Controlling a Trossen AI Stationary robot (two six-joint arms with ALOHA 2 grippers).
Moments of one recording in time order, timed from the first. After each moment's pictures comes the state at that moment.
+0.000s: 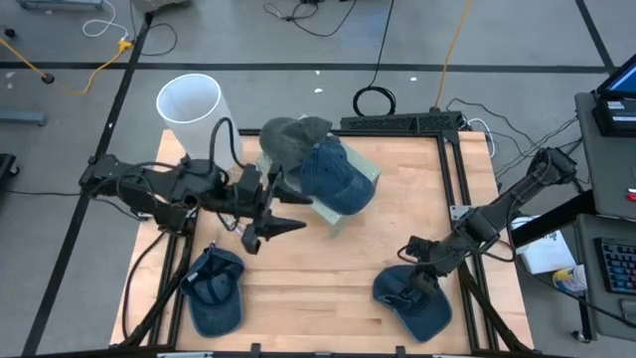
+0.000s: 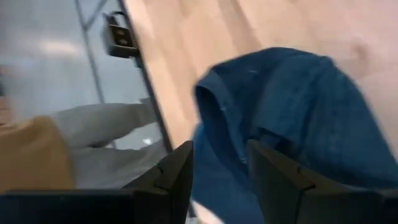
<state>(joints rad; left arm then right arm) -0.24 1.27 1.32 0.11 -0.03 -0.20 0.64 1.00 0.71 -0.52 -0.06 1.23</state>
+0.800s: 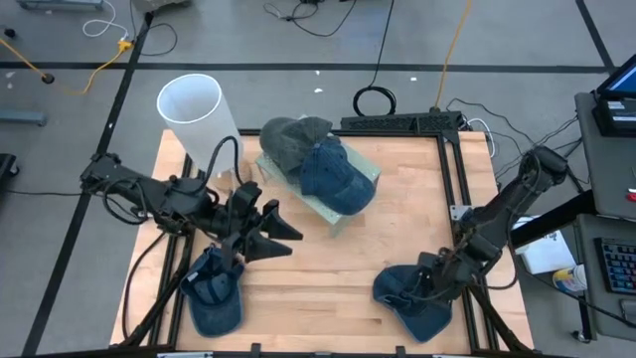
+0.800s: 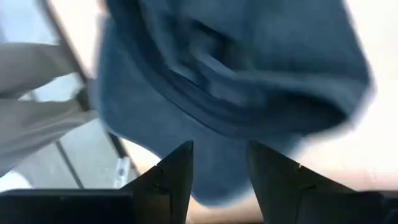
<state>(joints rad) -0.38 1.27 1.32 0.12 -0.05 -0.72 0.84 1.13 0.73 -0.74 -0.11 1.32</state>
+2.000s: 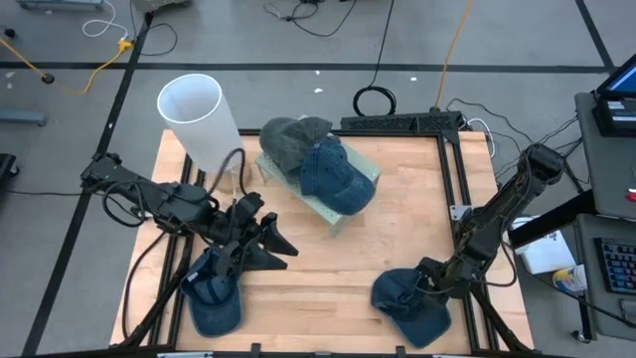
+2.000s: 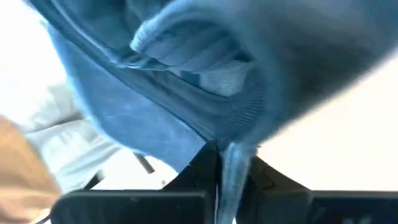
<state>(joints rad) -0.42 1.28 1.32 0.06 0.00 -0.80 0.93 1.12 0.42 -0.25 -0.13 1.73</state>
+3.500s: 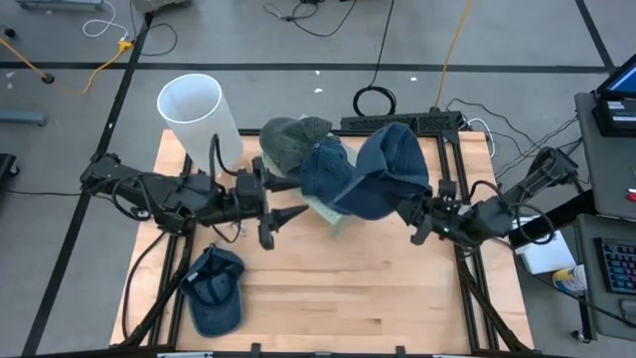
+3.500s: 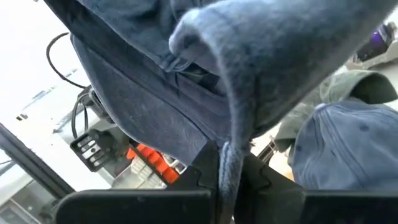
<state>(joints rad) -0.34 1.28 1.32 0.03 -0.50 -0.05 0.61 1.01 0.90 0.33 1.03 0.57</state>
